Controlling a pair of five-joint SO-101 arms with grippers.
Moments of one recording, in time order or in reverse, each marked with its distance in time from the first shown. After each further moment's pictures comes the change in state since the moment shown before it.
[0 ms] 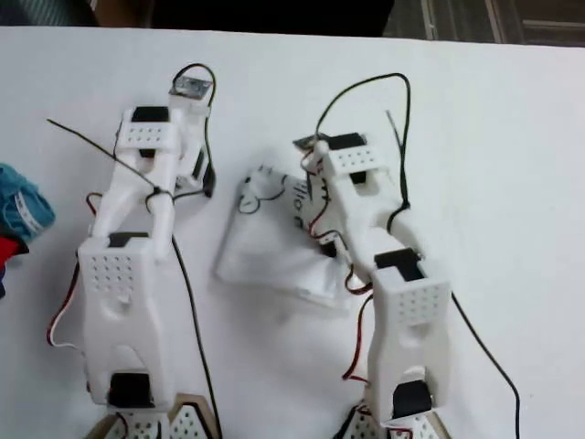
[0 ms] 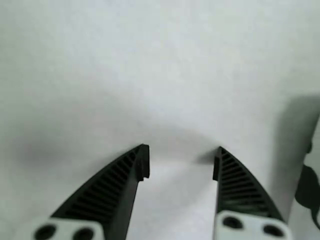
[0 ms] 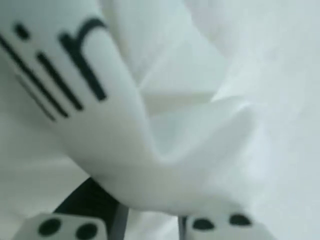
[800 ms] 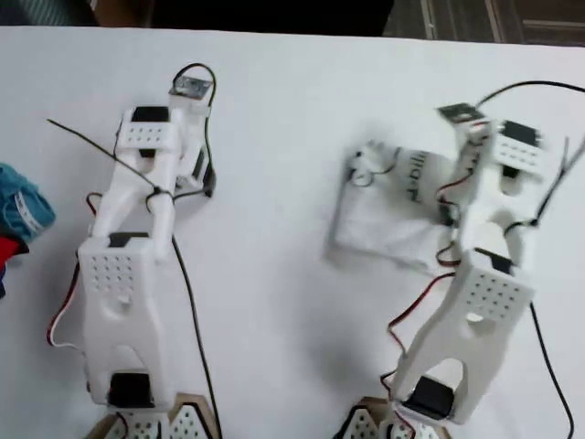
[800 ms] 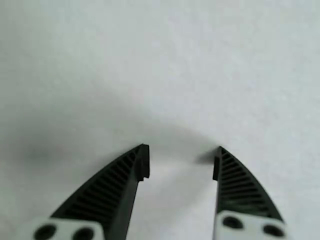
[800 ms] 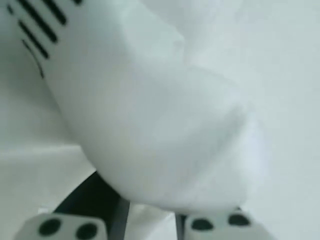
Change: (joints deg) left arm 0.0 0.0 0.0 0.0 0.0; right arm 36.9 2.5 -21.5 1.8 27.7
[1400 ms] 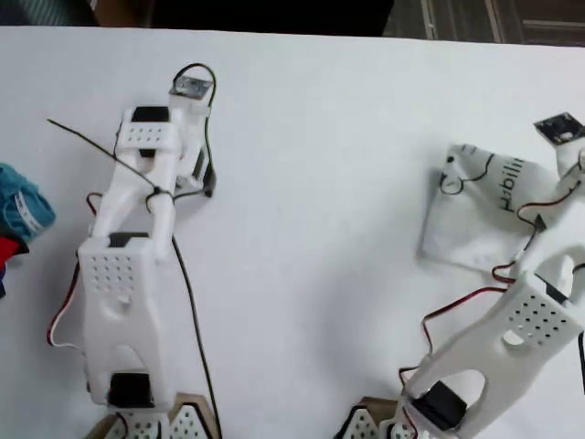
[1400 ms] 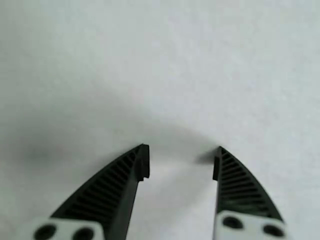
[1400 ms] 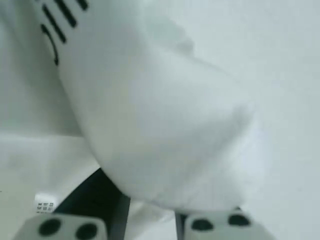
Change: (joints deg) left arm 0.0 0.0 0.0 0.0 0.0; right arm 17.7 1.5 -8.2 -5.3 19.4
